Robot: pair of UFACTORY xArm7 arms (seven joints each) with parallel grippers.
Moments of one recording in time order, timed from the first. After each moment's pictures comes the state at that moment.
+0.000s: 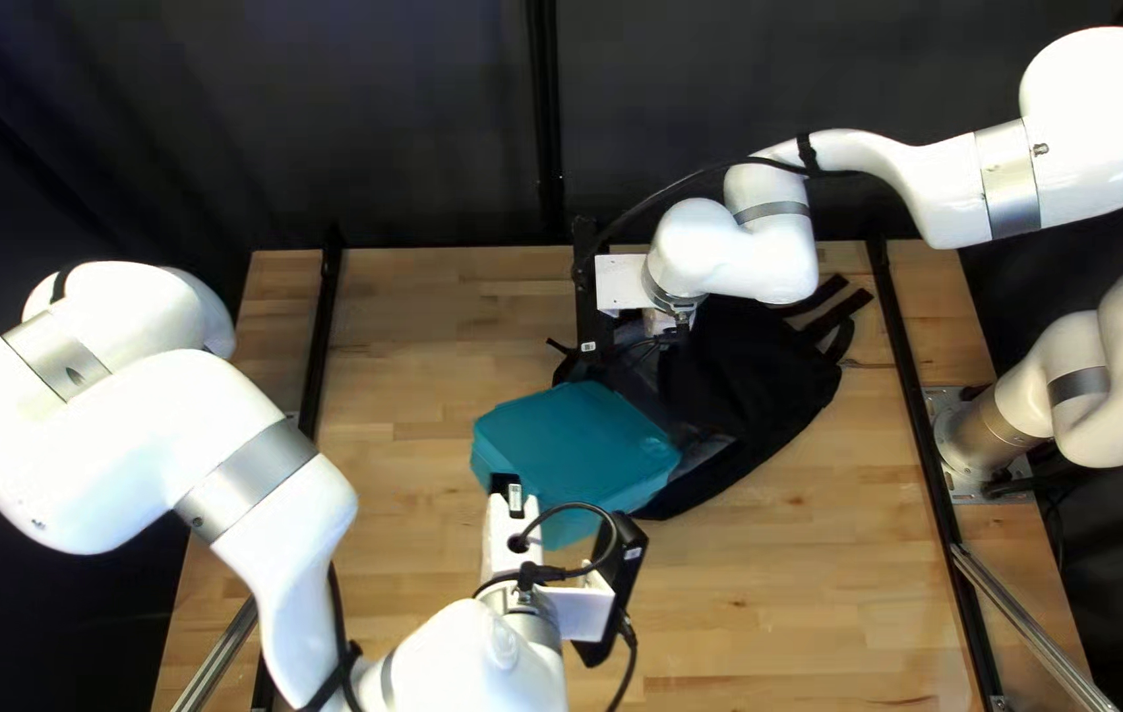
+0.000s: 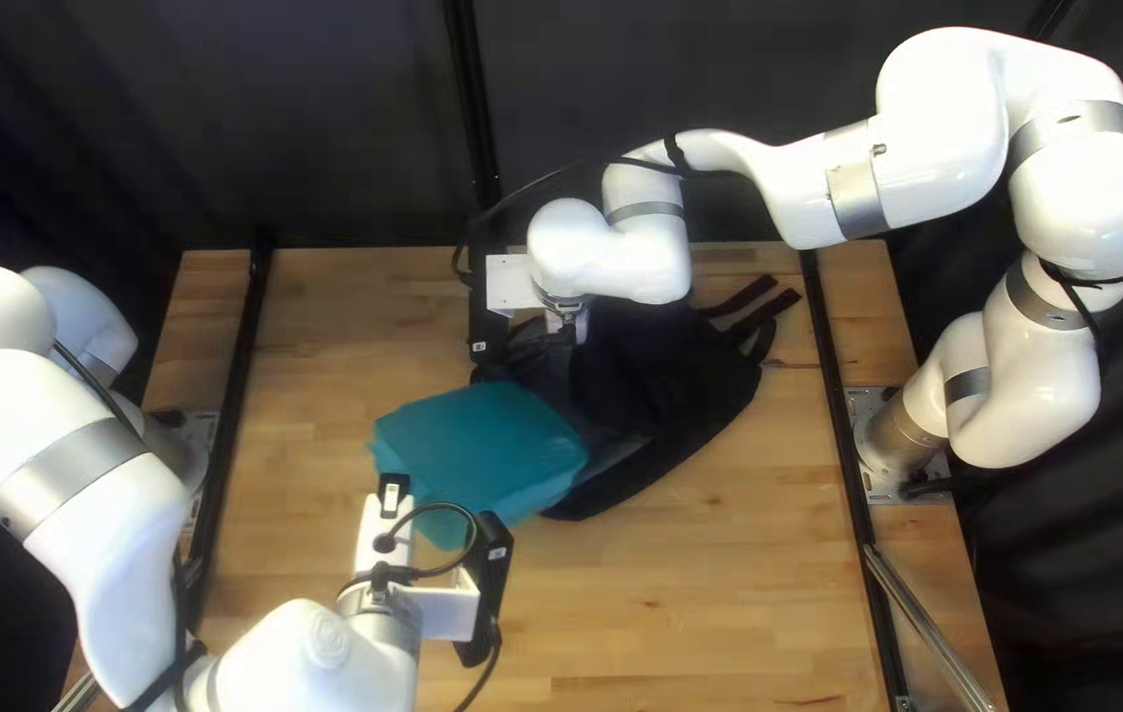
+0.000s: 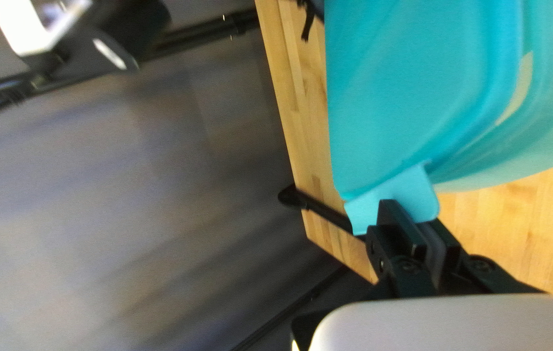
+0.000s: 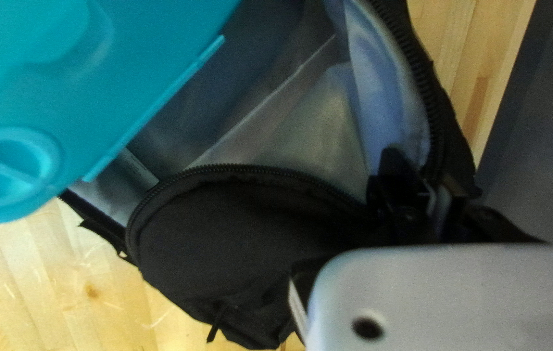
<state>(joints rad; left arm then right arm) -0.39 0.33 -0.36 1.39 0.71 1.94 -0.67 -0.14 0.09 0.01 1.09 -0.33 0.96 0.01</state>
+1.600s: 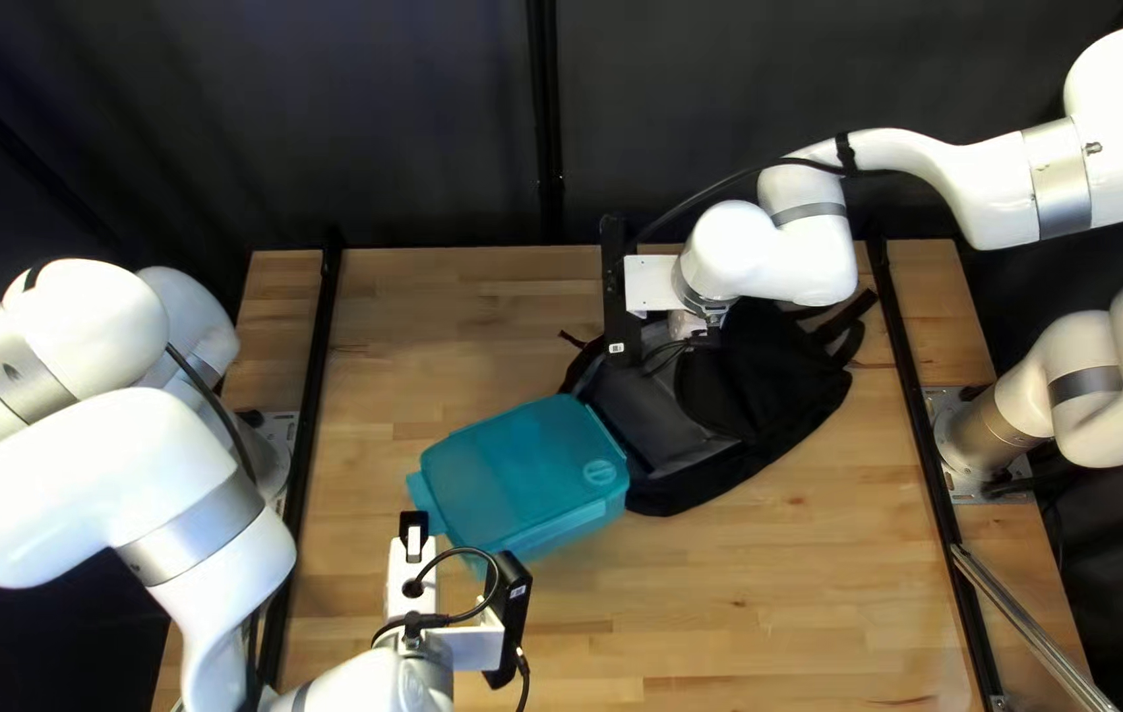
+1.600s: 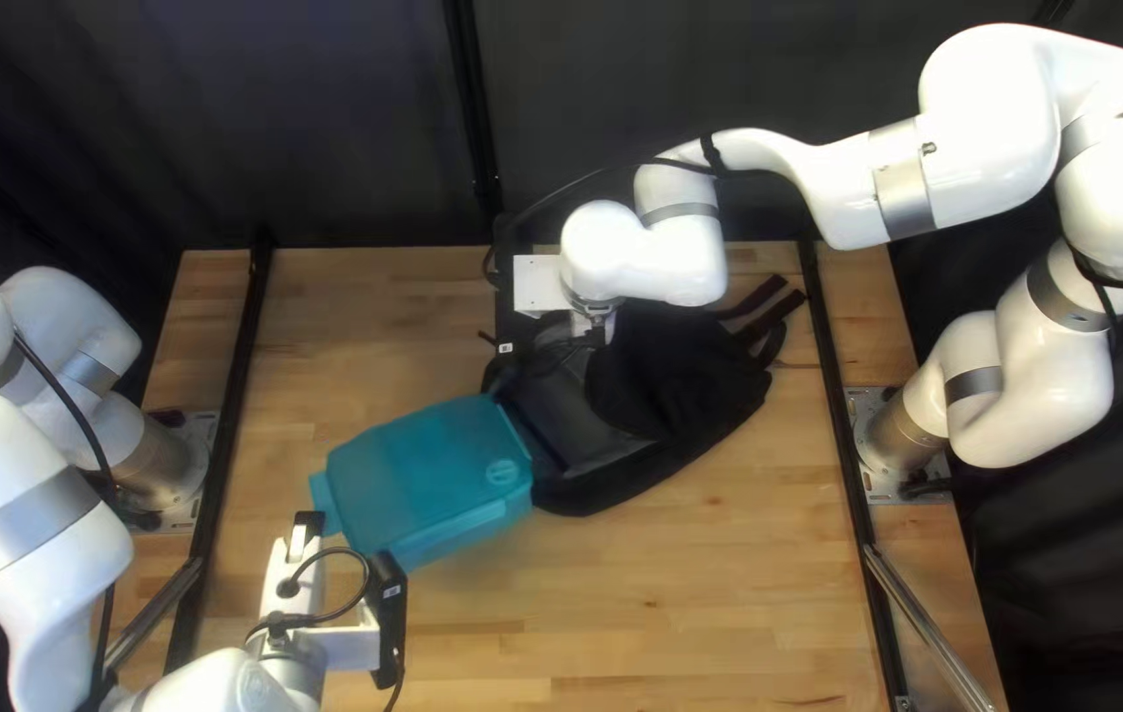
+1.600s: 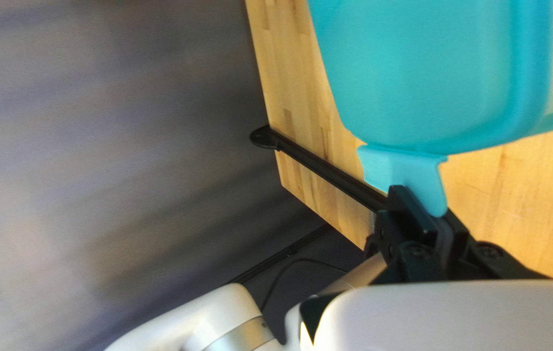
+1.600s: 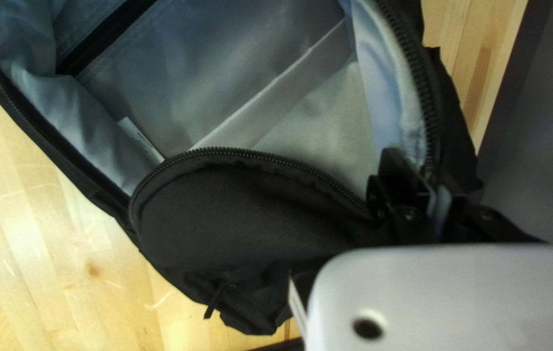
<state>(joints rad) -0.48 0.31 -0.43 1.16 0.55 1.87 -0.97 -0.14 -0.04 0.01 0.97 -0.35 0.97 0.04</state>
